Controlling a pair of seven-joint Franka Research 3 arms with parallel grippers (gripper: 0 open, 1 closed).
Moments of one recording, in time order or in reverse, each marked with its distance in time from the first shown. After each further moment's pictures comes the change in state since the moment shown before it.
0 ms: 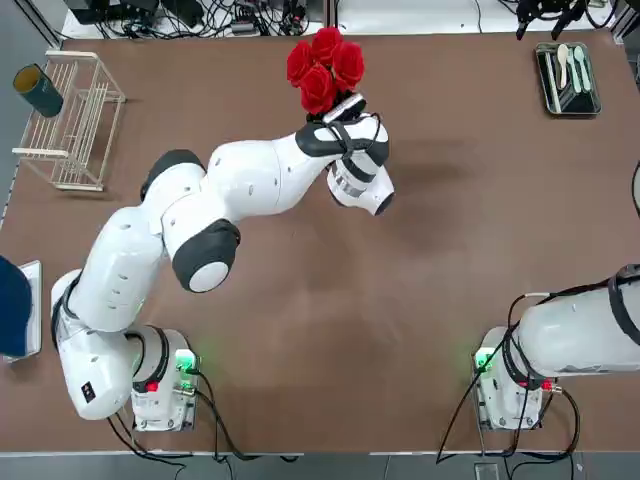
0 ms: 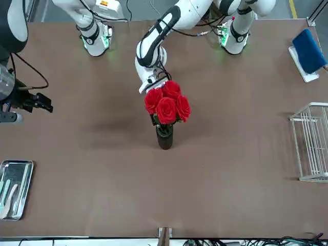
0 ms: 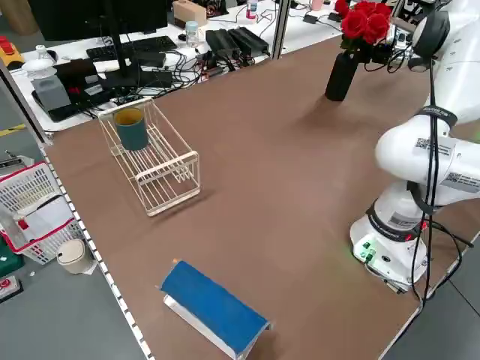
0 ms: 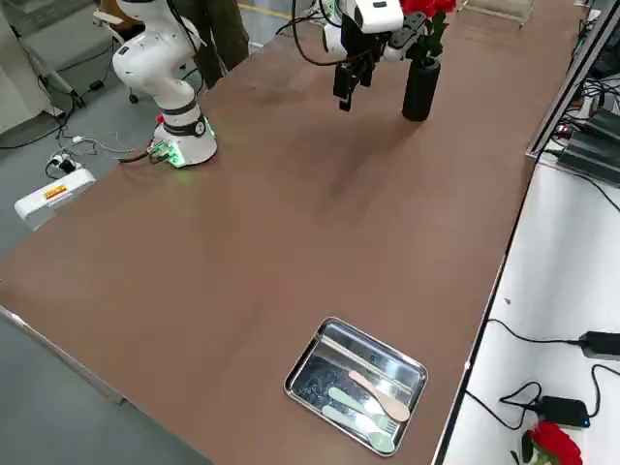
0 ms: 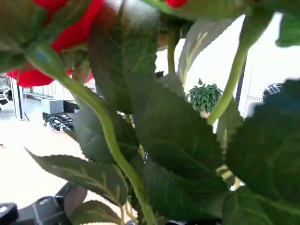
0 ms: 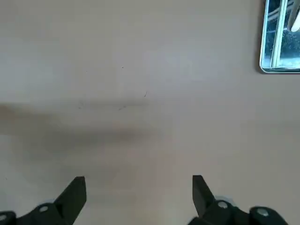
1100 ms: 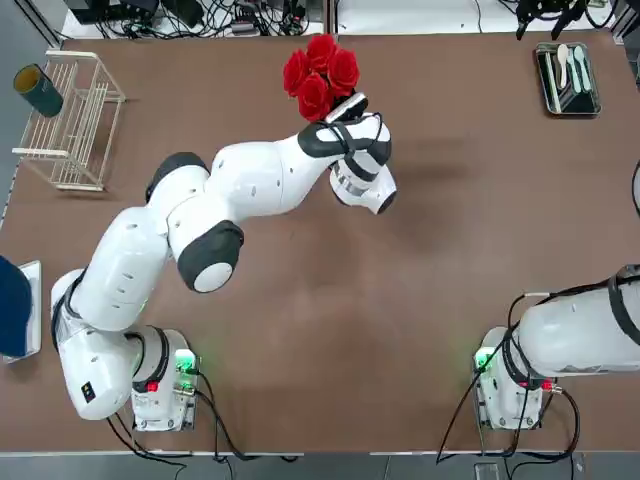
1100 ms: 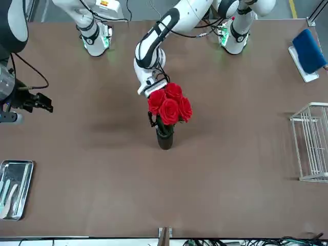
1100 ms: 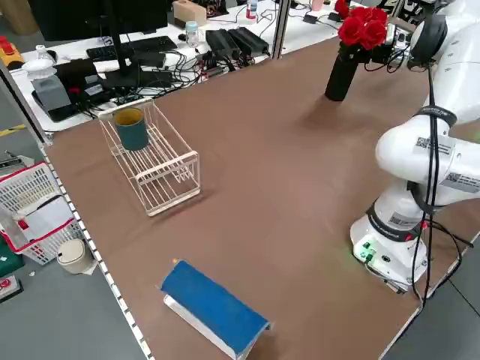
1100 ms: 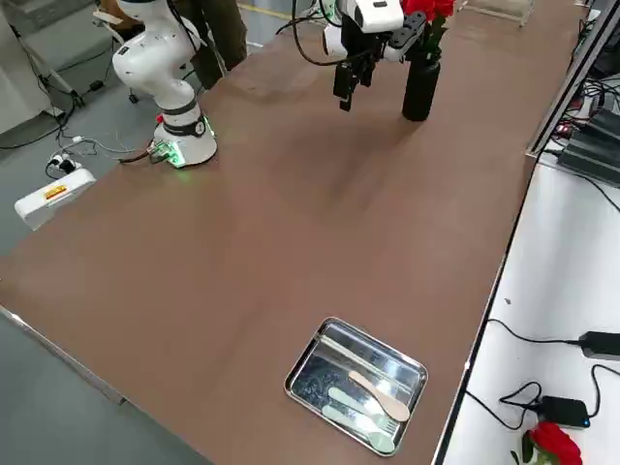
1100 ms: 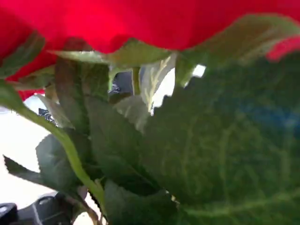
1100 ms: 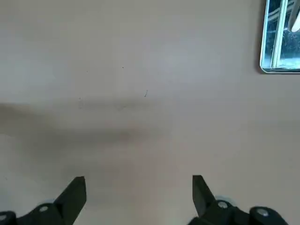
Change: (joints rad) left arm -0.002 0.028 0.000 0.052 0.005 0.006 -0.018; right arm 0.001 0.000 0.000 0.000 0.000 0.000 0.000
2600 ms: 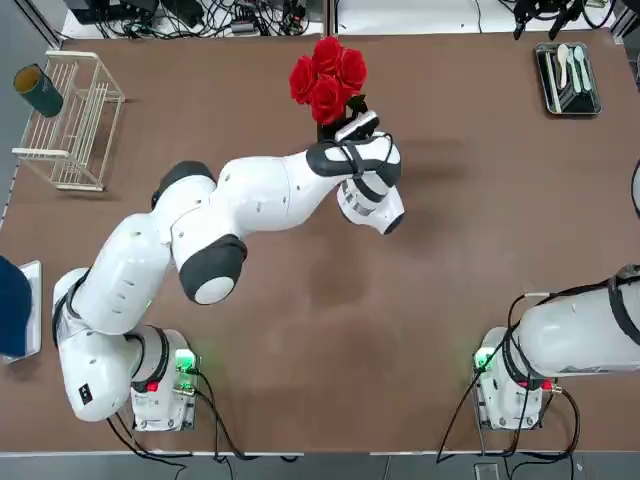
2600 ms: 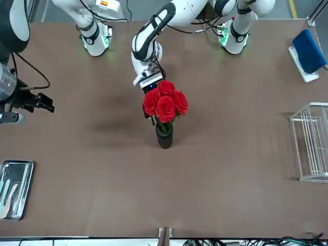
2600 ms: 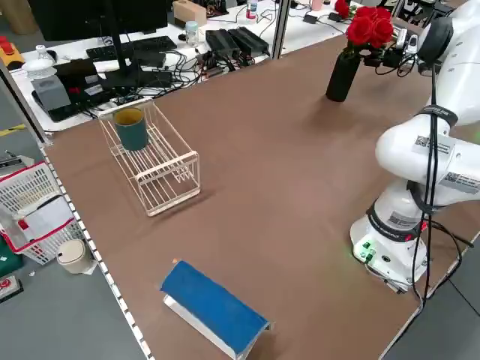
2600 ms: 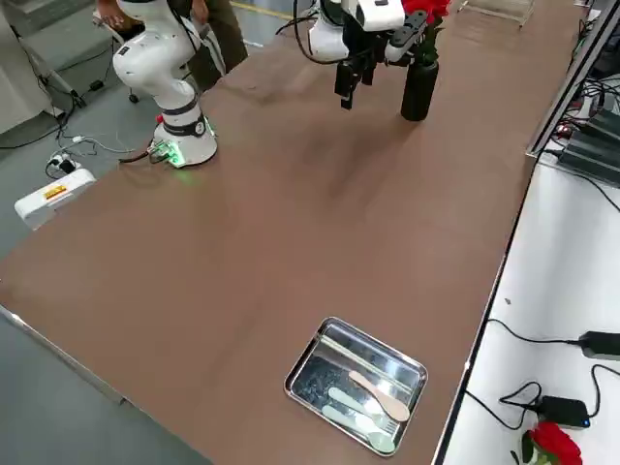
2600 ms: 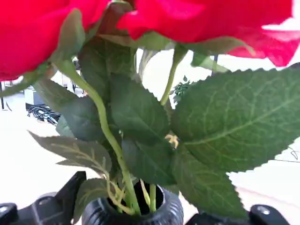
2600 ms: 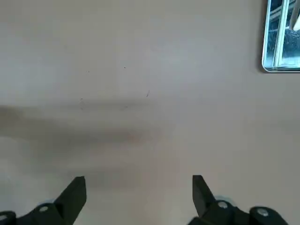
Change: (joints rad) left arm -0.058 0.012 -0.014 -0.002 0.000 0.004 -0.006; right arm 0.011 0.000 0.000 0.000 0.000 0.000 0.019
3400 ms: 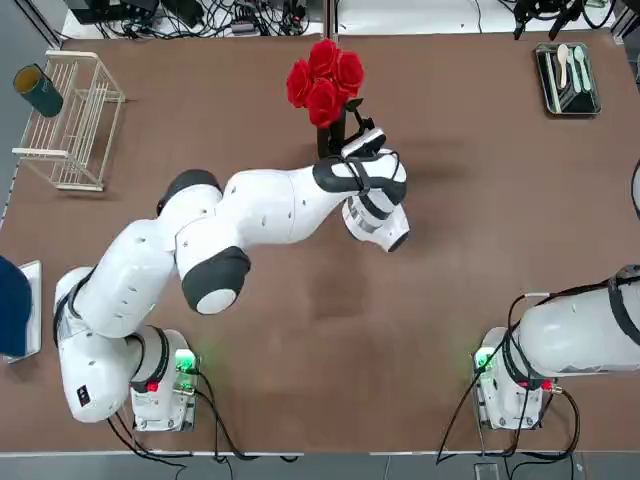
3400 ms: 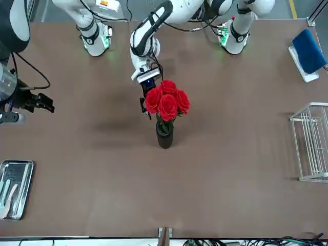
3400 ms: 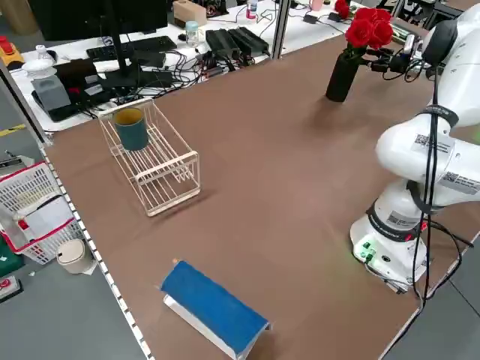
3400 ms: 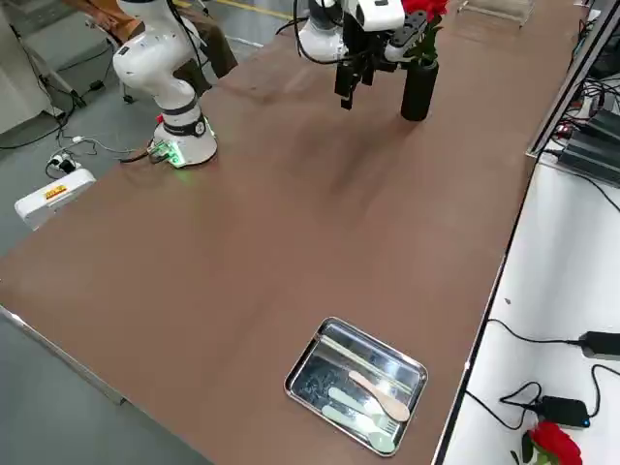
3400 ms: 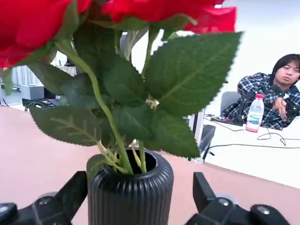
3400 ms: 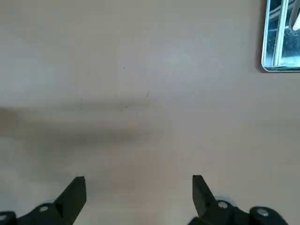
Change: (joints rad) left arm -0.051 0.011 -0.007 0.004 -0.033 -0.007 0.000; right arm 0.000 0.000 -0.002 0.000 0.000 0.001 0.002
